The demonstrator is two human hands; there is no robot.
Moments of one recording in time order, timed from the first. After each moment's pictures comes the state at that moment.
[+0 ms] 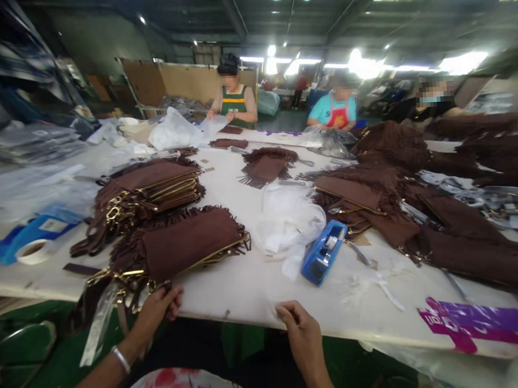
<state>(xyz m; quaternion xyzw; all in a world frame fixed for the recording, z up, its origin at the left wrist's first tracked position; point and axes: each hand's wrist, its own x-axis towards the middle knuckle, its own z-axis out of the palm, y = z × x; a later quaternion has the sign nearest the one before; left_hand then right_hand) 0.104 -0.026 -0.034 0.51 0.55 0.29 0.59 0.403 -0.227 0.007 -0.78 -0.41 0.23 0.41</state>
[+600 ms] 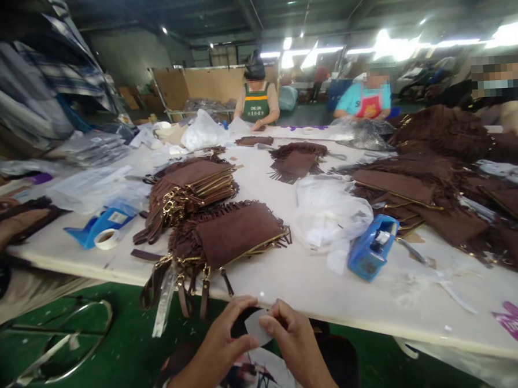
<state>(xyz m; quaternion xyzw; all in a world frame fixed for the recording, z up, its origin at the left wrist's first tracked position) 0.090 -0.120 0.044 0.69 0.36 0.25 0.57 0.265 -0.186 0.059 -0.67 -0.48 0.38 0.41</state>
